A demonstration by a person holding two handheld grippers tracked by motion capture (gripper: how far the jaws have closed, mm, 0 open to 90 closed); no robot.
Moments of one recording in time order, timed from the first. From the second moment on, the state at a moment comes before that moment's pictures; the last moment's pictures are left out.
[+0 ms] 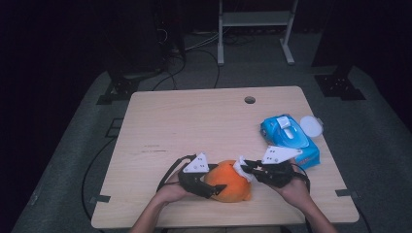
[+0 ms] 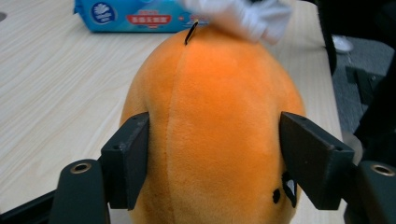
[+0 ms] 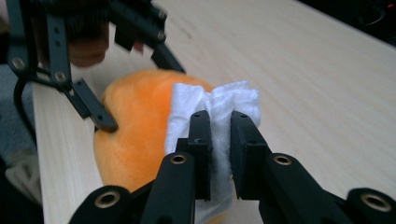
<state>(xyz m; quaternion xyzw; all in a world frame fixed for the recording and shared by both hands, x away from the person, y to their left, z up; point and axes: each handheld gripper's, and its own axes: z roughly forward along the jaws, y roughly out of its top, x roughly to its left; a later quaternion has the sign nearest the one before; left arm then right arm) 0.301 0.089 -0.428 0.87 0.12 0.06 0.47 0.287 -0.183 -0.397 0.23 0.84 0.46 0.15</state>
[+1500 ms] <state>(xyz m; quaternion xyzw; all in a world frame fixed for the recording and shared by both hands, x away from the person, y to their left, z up) 0.302 0.082 -0.433 0.86 0.10 0.12 0.49 0.282 -0.190 -0.390 0.21 0.85 0.46 0.18</state>
